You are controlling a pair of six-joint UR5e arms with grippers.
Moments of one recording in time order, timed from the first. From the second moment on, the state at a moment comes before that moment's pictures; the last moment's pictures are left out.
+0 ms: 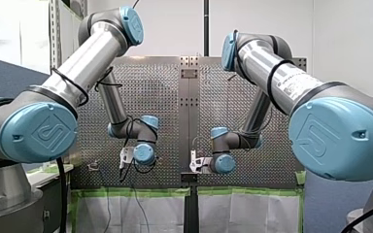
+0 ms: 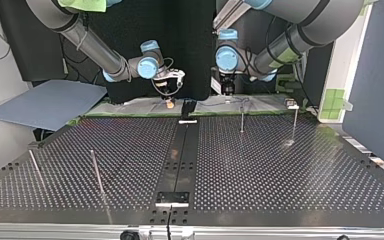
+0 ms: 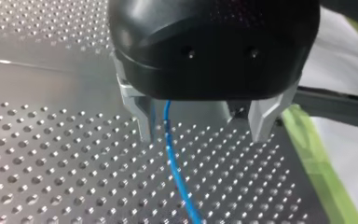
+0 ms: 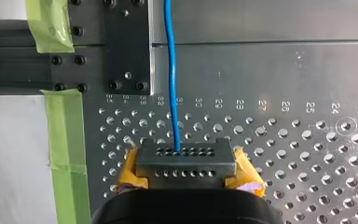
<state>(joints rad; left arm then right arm) -0.38 -2.30 -1.91 -2.36 -1.99 -1.57 2.17 -0.57 1.47 -0.63 1.53 1.62</state>
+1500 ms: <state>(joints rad) -0.36 -2.35 -1.79 -2.39 -1.99 -1.56 2.18 -0.57 1.47 -0.62 1.53 1.61</state>
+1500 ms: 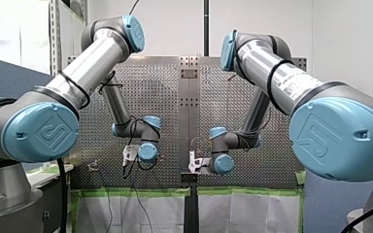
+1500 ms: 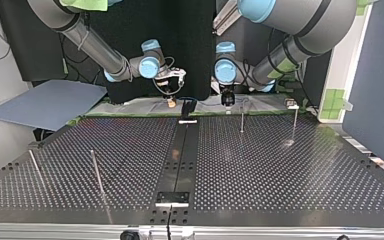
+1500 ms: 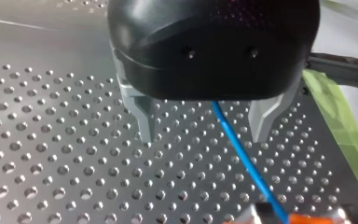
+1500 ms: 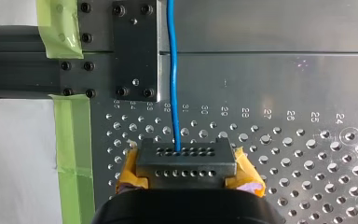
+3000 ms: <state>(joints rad) -0.36 -2.35 -1.75 -2.51 -2.00 -1.55 2.18 -0.57 1.47 -0.60 1.53 1.60</state>
